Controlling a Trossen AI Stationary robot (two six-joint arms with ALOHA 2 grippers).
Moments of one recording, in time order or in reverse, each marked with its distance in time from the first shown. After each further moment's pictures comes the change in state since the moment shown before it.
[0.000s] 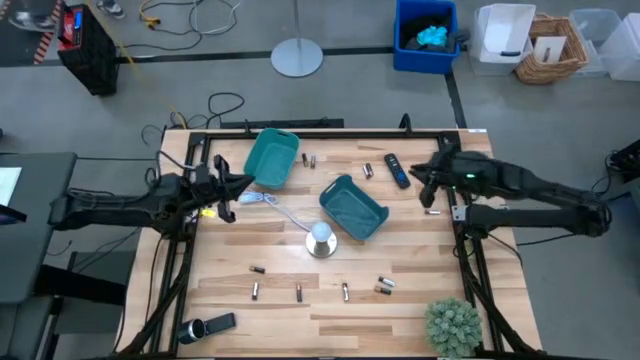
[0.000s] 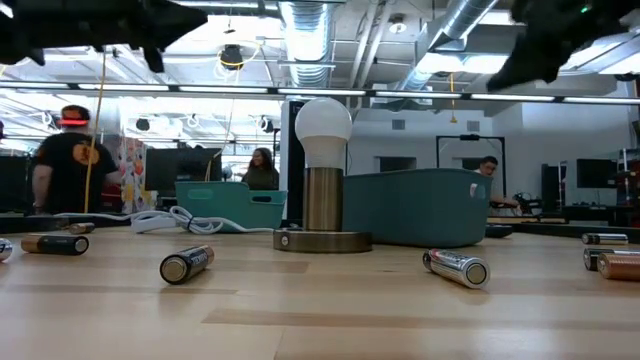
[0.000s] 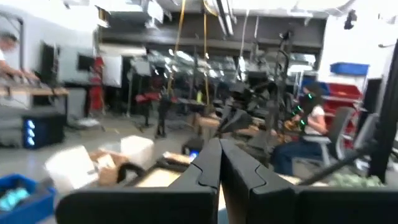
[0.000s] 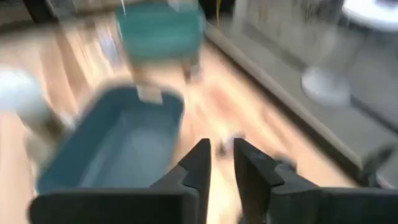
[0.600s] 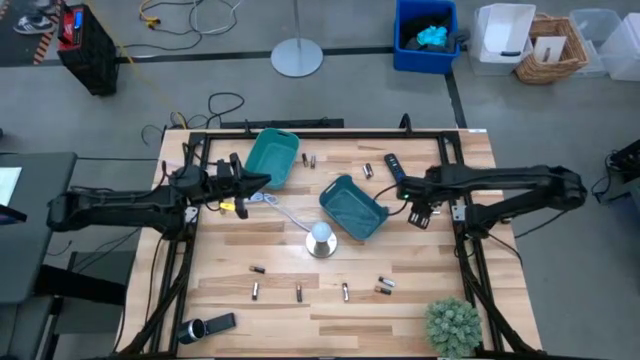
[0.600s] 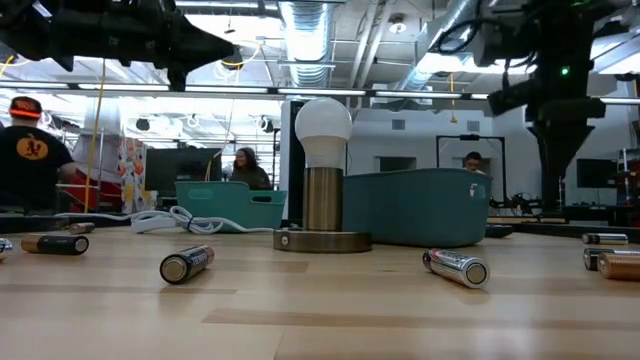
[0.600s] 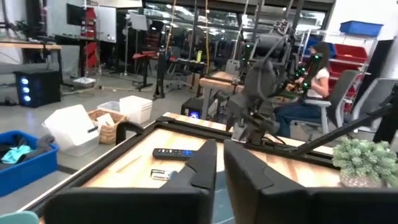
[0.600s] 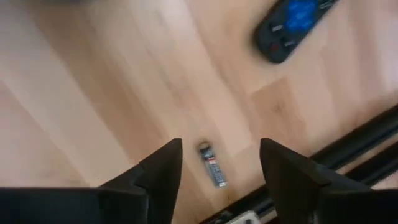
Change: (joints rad) left arm 0.112 0.184 0.071 -0.060 0.139 -0.045; right arm 0.089 0.540 0.078 -0.494 -0.032 0.148
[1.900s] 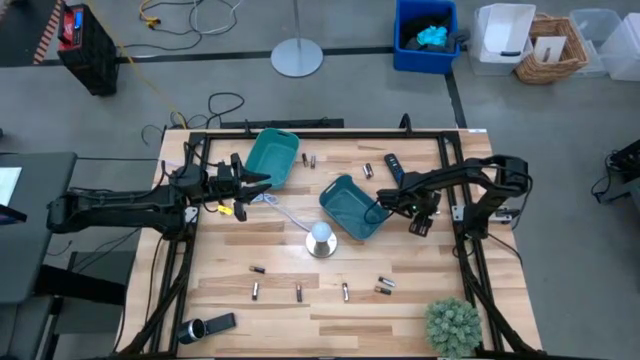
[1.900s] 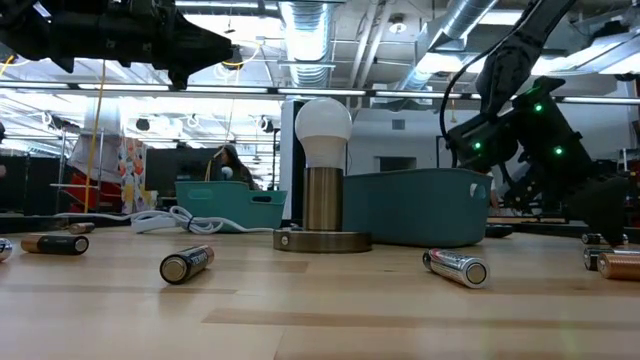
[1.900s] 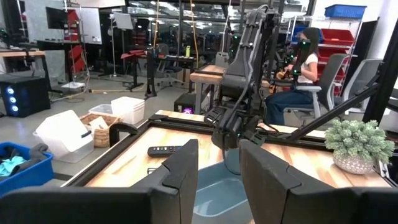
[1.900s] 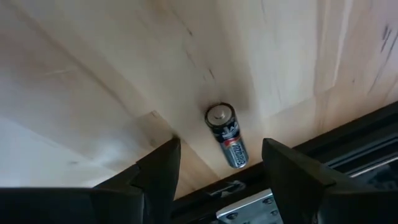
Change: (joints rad) left arm 0.016 -0.010 0.000 -0.028 0.062 0.072; right arm -0.105 0.484 -0.076 0.010 -0.049 -0.043
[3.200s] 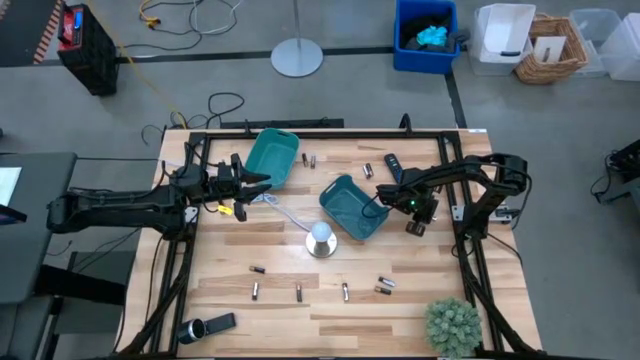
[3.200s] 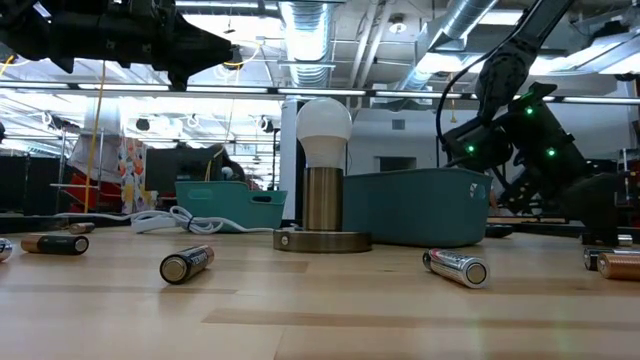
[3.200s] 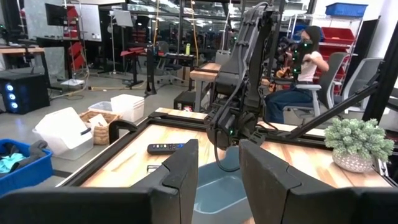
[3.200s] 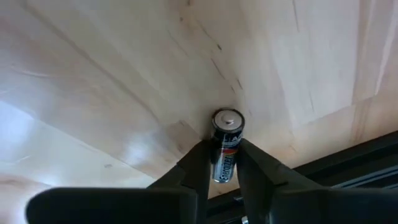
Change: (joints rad) left arm 0.000 0.000 0.000 -0.009 0.000 -0.005; right arm -0.050 0.010 0.000 0.085 -0.111 -0.009
